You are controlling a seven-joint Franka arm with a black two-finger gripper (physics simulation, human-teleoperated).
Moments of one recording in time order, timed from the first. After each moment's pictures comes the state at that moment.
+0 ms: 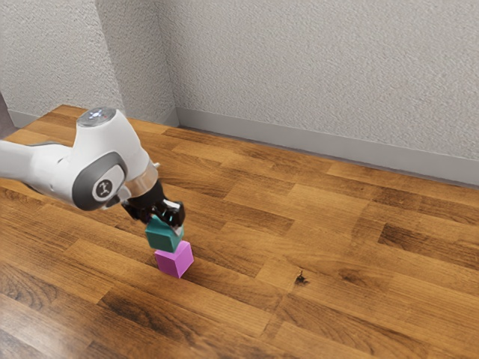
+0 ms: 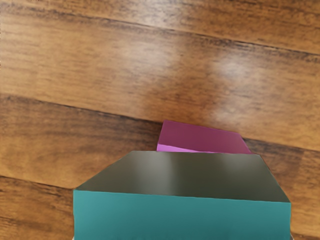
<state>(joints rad) -0.40 -0.11 0.35 -2.42 0.02 2.55 2.90</state>
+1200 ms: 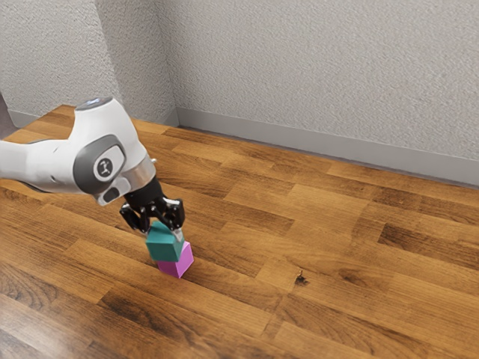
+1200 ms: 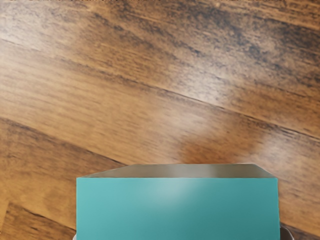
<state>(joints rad) -0.40 -0.12 0.36 -2.35 -0.18 2.34 2.90</state>
